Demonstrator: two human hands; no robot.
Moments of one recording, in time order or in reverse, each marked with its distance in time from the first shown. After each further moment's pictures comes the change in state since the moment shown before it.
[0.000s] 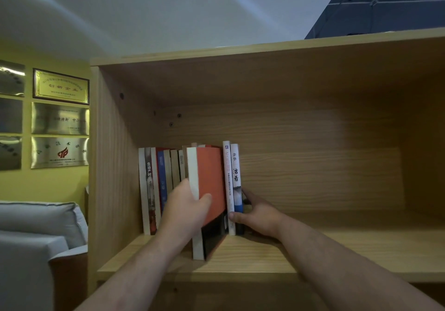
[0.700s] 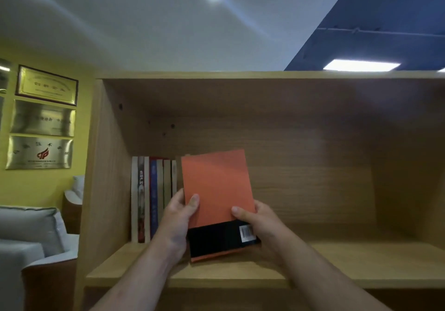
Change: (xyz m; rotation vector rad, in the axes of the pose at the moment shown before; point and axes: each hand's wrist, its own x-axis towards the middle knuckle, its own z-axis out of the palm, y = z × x) left_hand -0.013 0.002 0.003 -0.850 -0.192 -0.194; right_hand -0.053 -0.022 -0.013 0.687 0.095 0.011
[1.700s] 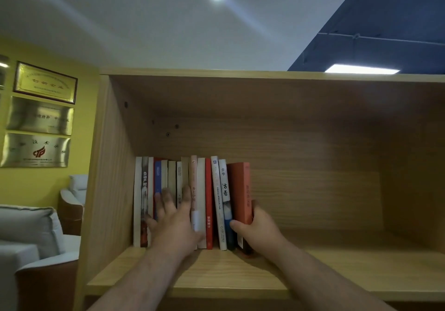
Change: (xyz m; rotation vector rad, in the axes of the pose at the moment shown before) left_hand 0.040 -0.020 -0.027 1.509 0.205 0.076; right_hand 0.012 0.006 0.017 -0.474 0.121 -0.045
